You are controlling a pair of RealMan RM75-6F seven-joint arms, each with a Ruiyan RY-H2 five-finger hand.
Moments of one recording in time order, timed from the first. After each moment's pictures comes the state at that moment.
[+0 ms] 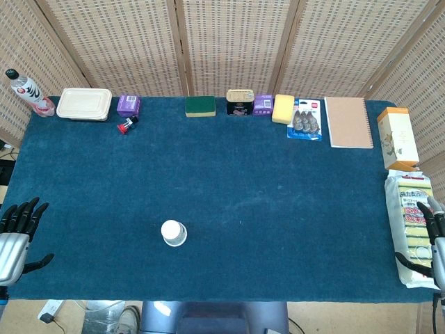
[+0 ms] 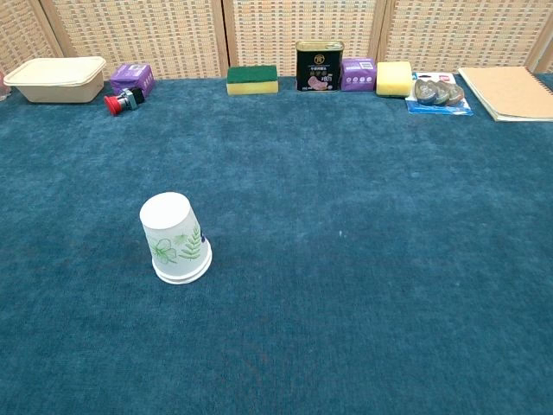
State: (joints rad) left arm -0.06 -1.08 0.03 -1.71 1.55 1.49 0.17; right arm 0.00 -1.07 0.08 -1.57 -1.50 1.57 0.15
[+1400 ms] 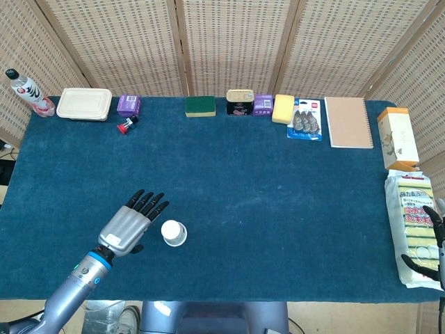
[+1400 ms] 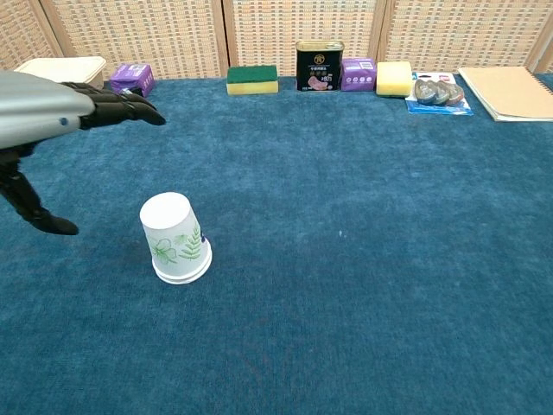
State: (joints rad) left arm -0.54 -1.22 -0.11 -2.12 1.10 1.02 0.90; right arm -0.02 -1.03 0.09 -1.61 -1.49 1.58 0.12
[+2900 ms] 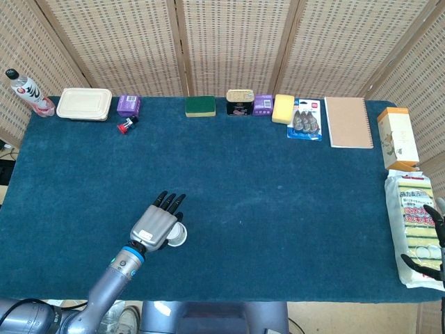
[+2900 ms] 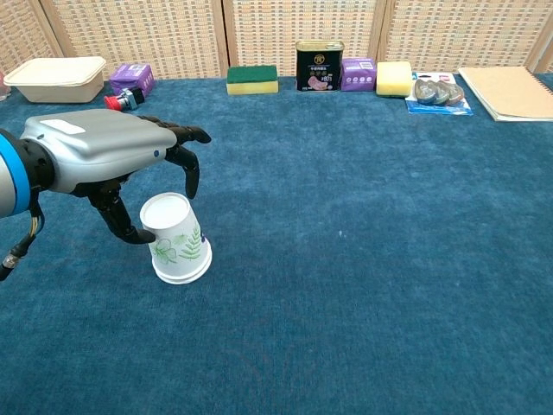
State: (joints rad) left arm -0.78 -1.46 -0.05 -2.03 0.82 1.19 1.00; right arm -0.02 -1.02 0.08 -1.59 -1.50 1.57 0.21
